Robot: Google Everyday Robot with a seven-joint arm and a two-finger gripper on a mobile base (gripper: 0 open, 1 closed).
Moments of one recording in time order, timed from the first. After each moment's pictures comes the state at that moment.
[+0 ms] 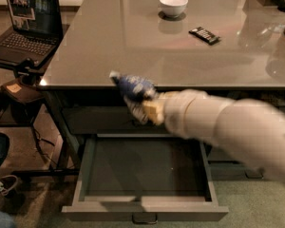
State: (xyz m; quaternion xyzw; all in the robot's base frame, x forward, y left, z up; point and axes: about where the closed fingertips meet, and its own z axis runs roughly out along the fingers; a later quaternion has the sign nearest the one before) arm 0.498 -0.031 0.870 -0.26 0.81 0.19 0.50
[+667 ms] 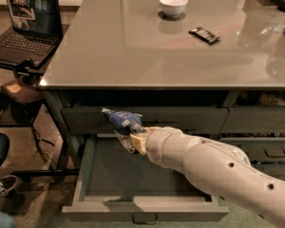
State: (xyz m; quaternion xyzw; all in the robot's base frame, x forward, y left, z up) arm 0.483 0.005 0.748 -0.25 0.83 0.21 0.45
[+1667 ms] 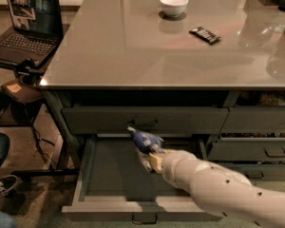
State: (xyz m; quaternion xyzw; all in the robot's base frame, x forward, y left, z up) arm 0.472 -0.044 0.659 -0.16 0.88 0.19 0.41
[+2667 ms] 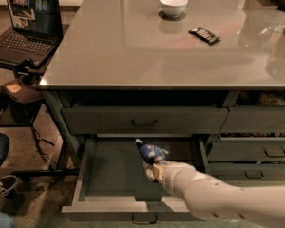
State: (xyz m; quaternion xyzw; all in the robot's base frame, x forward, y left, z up) arm 0.463 -0.064 0.595 -0.11 0.90 0.17 0.38
